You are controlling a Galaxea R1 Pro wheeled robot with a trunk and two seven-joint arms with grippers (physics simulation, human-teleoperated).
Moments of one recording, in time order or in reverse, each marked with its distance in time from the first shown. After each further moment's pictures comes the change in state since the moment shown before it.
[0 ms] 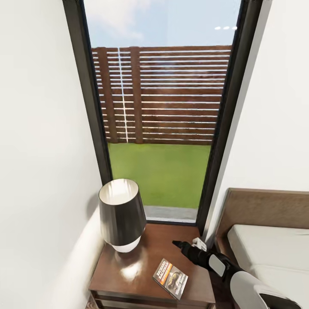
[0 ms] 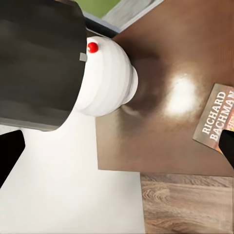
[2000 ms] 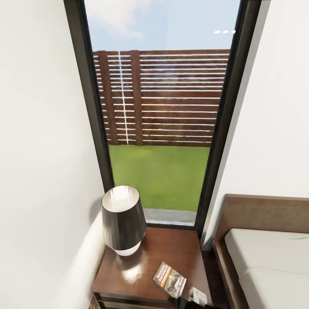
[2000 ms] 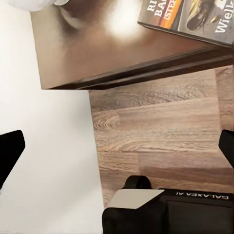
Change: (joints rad) left arm 0.007 0.000 0.001 0.007 0.002 -0.009 -0.011; right arm 0.186 0.066 0.056 0.166 0.118 -0.212 -0.120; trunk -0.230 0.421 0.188
